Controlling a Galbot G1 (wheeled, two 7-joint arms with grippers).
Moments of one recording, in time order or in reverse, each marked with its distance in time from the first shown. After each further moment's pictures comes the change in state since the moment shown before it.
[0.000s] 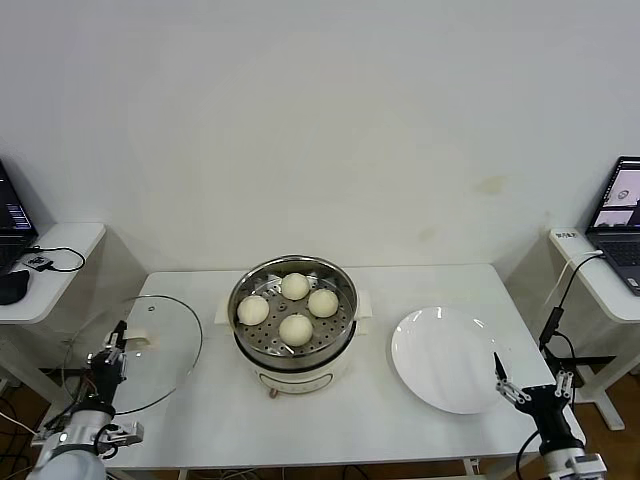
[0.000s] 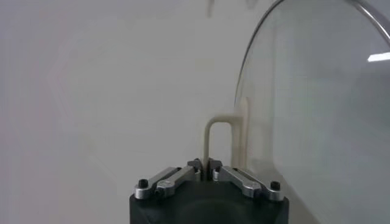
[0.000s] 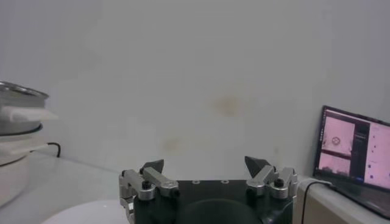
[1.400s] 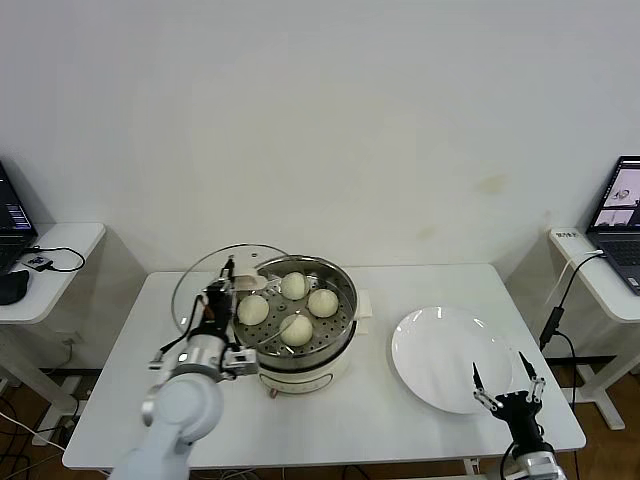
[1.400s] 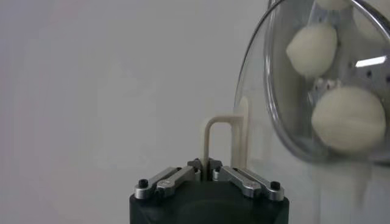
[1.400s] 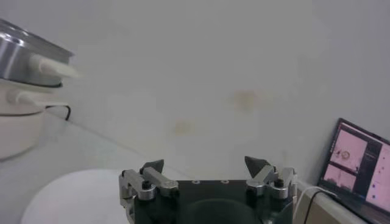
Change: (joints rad) left arm -0.377 -0.071 0.526 -0.210 0.138 0.381 0.428; right arm 0.036 0.075 -0.066 -0.057 -0.325 0.020 0.115
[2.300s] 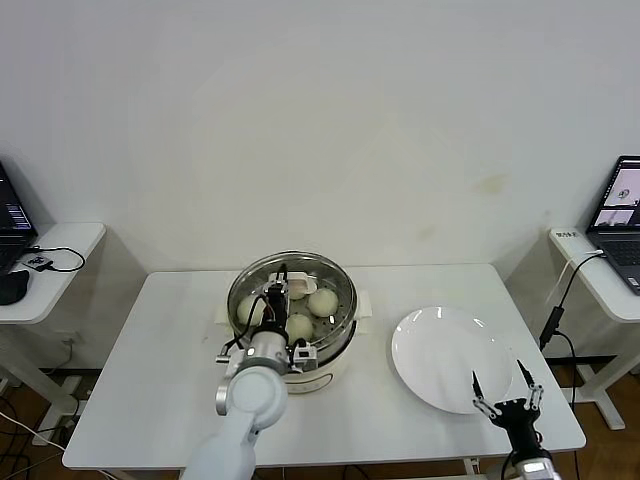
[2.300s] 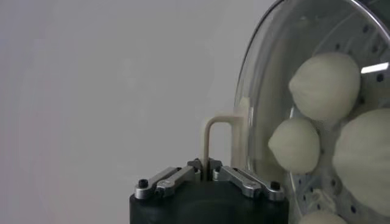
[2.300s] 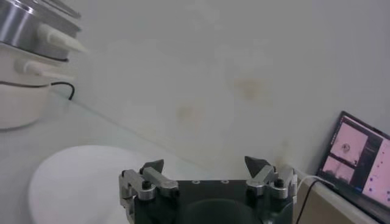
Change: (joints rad) left arm -0.064 -0.238 0.103 0.158 0.206 -0.022 0.018; right arm -0.001 0.007 0.000 -0.043 -0.043 0.022 0.010
